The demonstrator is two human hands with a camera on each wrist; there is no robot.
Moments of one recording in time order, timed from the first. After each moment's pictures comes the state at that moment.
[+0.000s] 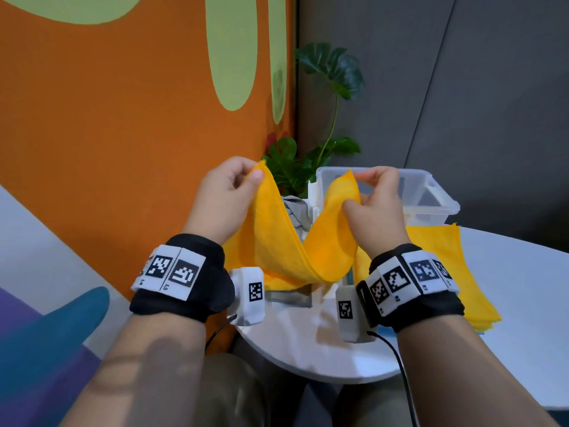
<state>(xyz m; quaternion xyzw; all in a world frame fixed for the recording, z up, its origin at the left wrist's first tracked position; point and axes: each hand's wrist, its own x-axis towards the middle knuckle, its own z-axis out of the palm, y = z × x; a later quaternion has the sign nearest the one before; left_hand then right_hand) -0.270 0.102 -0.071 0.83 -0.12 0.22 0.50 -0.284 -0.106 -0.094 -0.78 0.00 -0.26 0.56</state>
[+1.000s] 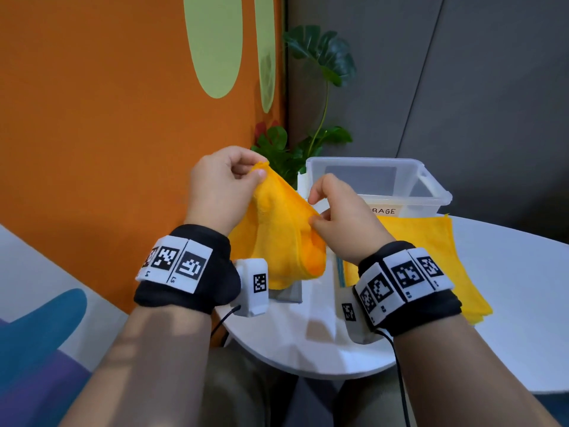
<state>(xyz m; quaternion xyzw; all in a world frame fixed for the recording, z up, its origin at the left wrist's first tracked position) -0.258 0.079 -0.073 0.82 -0.10 0.26 0.50 -0.287 -0.102 -0.097 -0.92 -0.12 -0.13 0.36</state>
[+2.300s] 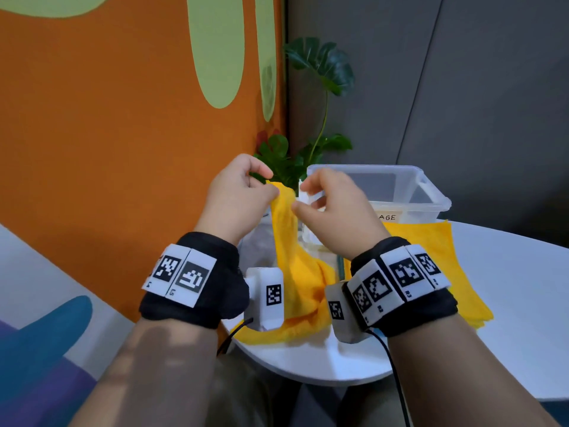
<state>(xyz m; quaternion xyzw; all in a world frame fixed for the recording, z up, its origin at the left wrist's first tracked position) -0.274 0.066 -0.061 0.83 -0.07 0.14 0.54 -0.292 -0.087 -0.075 -0.90 -0.09 -0.17 0.39</state>
